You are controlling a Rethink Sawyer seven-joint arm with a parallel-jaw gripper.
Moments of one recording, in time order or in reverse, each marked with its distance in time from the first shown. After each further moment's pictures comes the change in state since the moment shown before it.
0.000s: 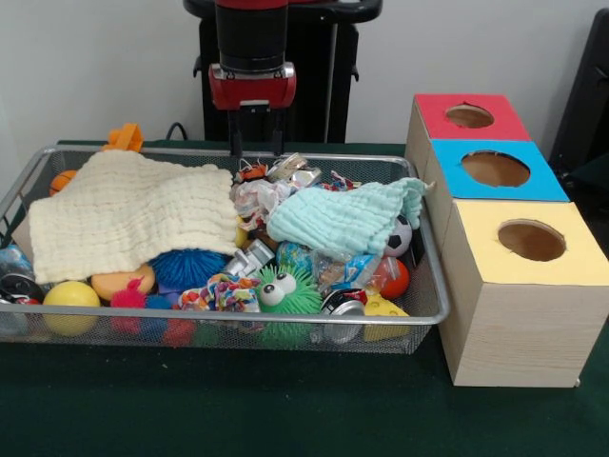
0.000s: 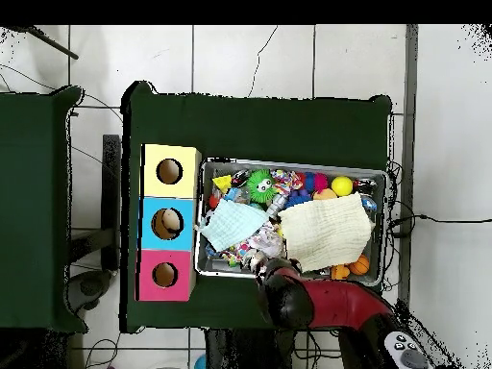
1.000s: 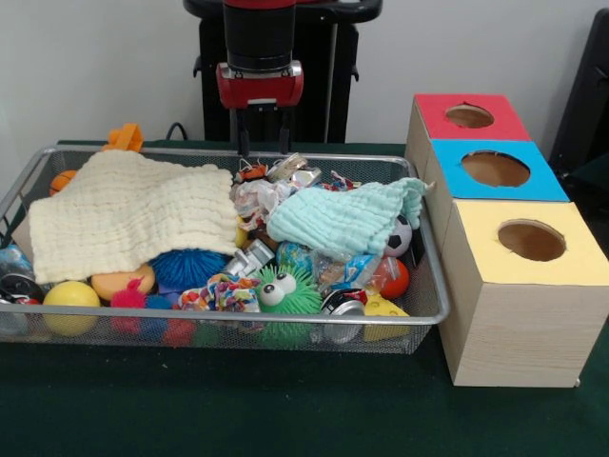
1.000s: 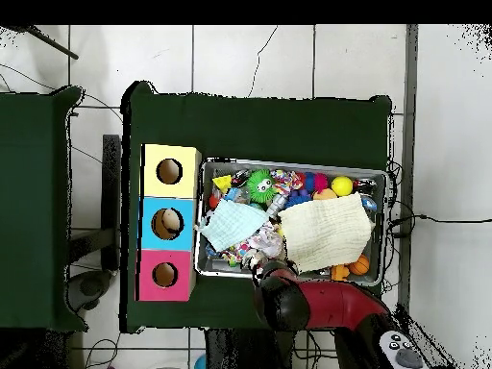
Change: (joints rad) arm 0.014 -0.001 0.000 0.006 0.000 0.000 0.000
